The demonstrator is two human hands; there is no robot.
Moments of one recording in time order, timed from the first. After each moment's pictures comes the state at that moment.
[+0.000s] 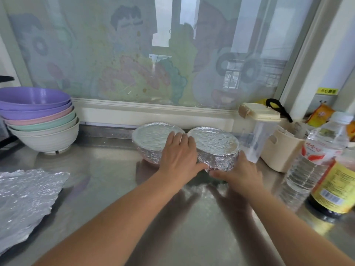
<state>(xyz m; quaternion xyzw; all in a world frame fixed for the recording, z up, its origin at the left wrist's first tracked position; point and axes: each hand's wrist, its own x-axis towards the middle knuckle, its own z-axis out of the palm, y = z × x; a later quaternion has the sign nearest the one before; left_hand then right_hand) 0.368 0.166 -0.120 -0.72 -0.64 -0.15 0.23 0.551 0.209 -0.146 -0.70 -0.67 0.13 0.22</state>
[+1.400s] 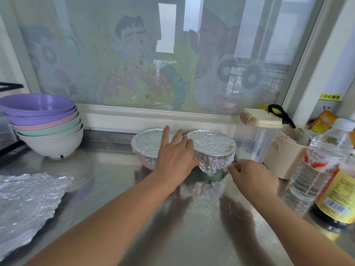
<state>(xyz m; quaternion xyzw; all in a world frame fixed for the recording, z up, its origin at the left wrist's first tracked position) 0.354 0.173 -0.114 -0.70 -0.63 -0.16 0.28 0.560 0.197 -0.121 -0.68 -0.71 -0.03 0.19</state>
